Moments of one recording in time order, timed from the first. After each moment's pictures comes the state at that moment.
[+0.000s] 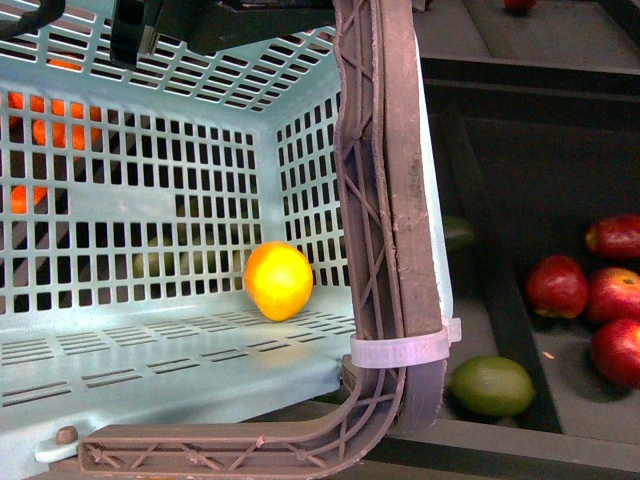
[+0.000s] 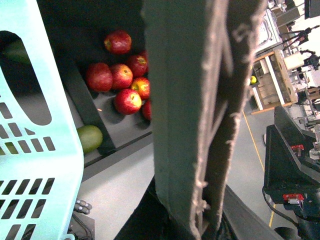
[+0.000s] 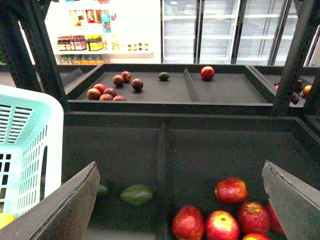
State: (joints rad) left arm -0.43 1.46 0.91 0.07 0.65 -0.51; right arm 0.00 0.26 0.00 0.27 0.00 0.00
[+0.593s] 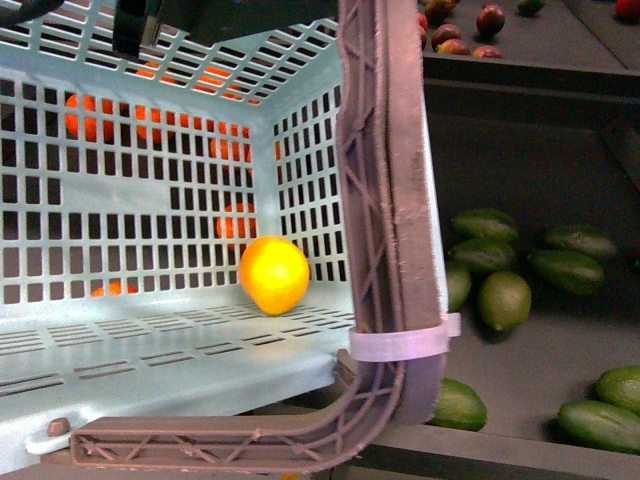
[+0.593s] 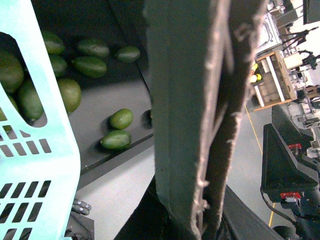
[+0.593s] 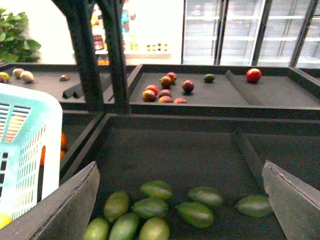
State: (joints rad) left arm -0.43 1.45 0.91 0.07 0.65 -0.50; right arm 0.00 0.27 0.00 0.27 0.00 0.00
